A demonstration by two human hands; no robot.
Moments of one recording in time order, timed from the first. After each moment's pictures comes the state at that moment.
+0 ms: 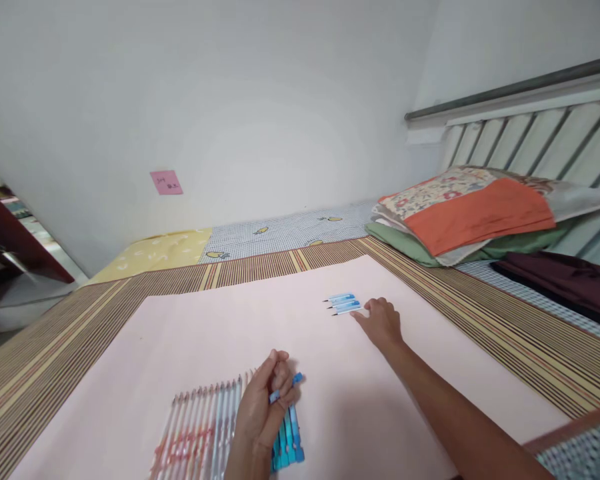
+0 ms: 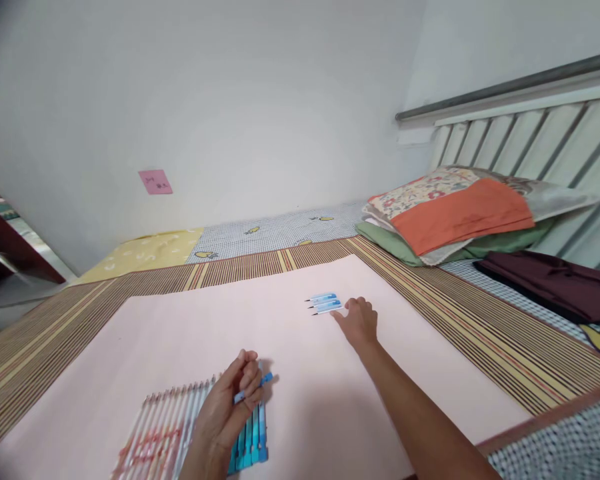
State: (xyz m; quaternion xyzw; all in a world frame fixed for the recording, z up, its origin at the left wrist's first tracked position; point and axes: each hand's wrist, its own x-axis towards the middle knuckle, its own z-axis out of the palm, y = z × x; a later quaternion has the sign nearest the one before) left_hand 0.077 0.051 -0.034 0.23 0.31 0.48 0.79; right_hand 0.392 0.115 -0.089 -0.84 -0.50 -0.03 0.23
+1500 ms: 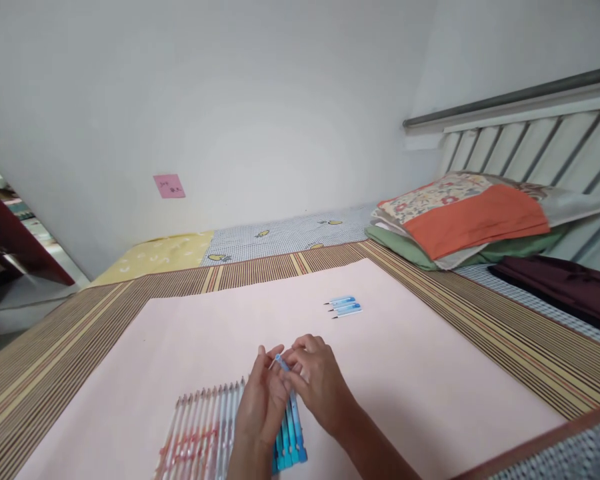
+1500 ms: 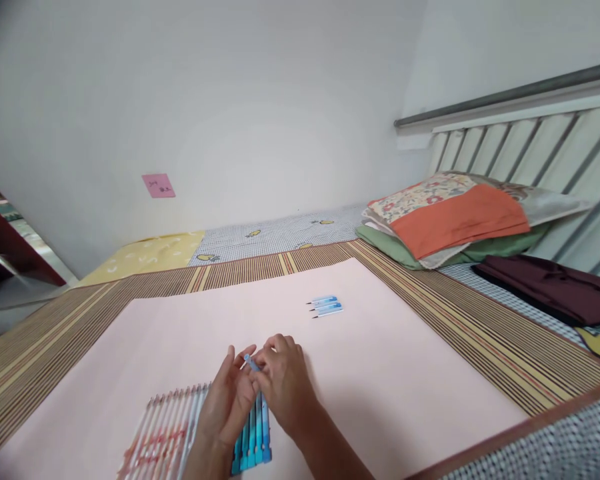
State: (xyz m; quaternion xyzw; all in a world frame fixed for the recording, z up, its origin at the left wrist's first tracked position) left_hand 0.075 0.054 -0.024 0.14 0.29 0.53 0.79; right_hand 0.202 0.029 -0.017 -0.56 -0.70 0.15 0.42
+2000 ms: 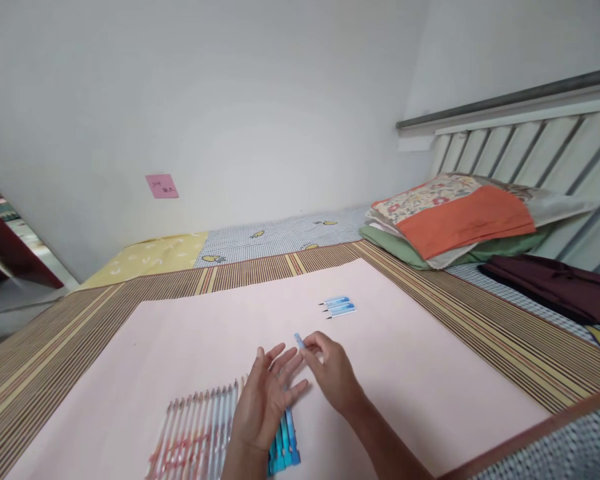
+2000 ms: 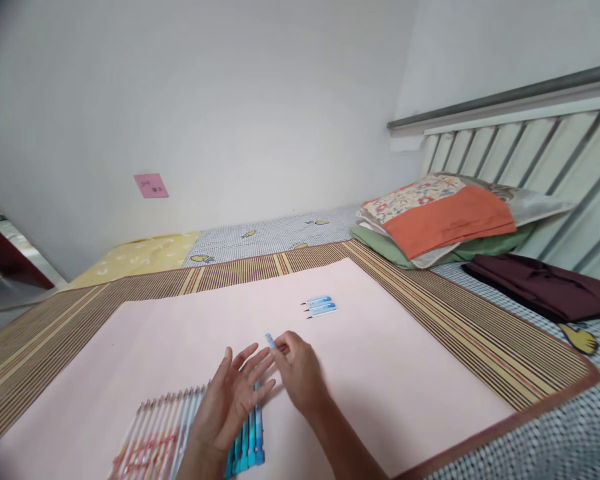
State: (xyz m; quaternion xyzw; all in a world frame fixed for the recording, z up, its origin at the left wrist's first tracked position) left_hand 0.074 0.051 -0.023 0.19 0.29 0.47 0.81; right_hand 0.238 0.040 -0.036 -0.57 -0.60 0.23 0.51
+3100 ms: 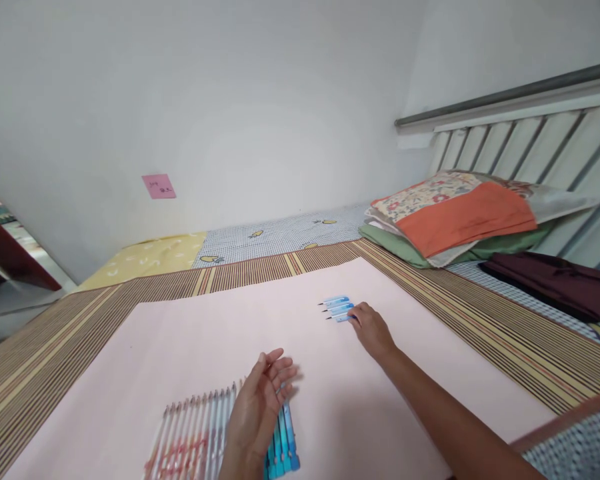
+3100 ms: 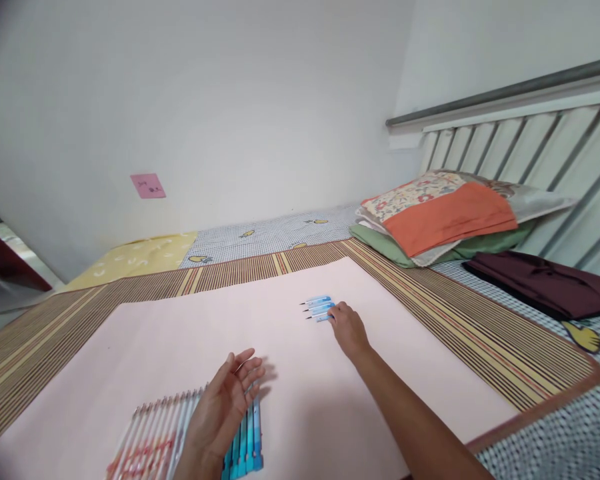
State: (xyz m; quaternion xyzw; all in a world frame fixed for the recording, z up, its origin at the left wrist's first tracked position) left_hand 0.071 0.054 -0.035 0.22 0.34 0.49 0.77; right_hand 0.387 0.104 -0.097 -0.72 -0.64 -0.06 0.26
